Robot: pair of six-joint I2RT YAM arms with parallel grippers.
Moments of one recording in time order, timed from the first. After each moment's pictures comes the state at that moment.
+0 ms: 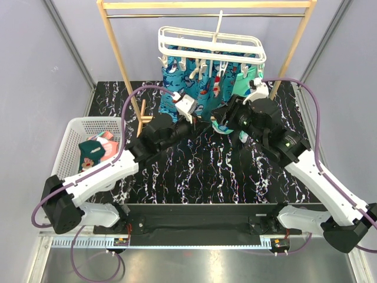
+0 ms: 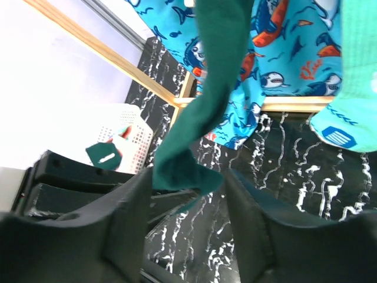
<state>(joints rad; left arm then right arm) -0.86 1.28 1.06 0.14 0.04 -0.21 0.69 1.12 1.29 -0.40 0.17 0.67</state>
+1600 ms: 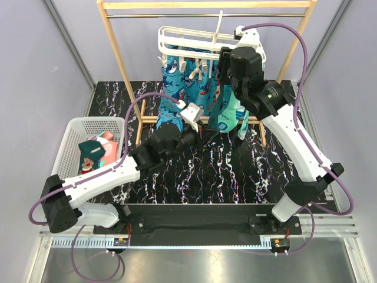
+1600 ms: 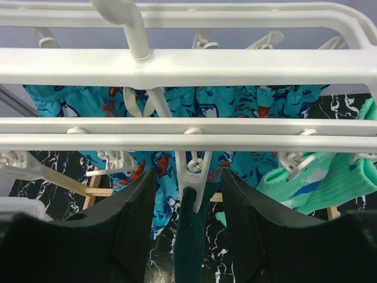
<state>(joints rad) -0.99 1.26 1.04 0.16 -0.07 -0.28 0.65 1.63 2.08 -0.67 0.52 0.32</state>
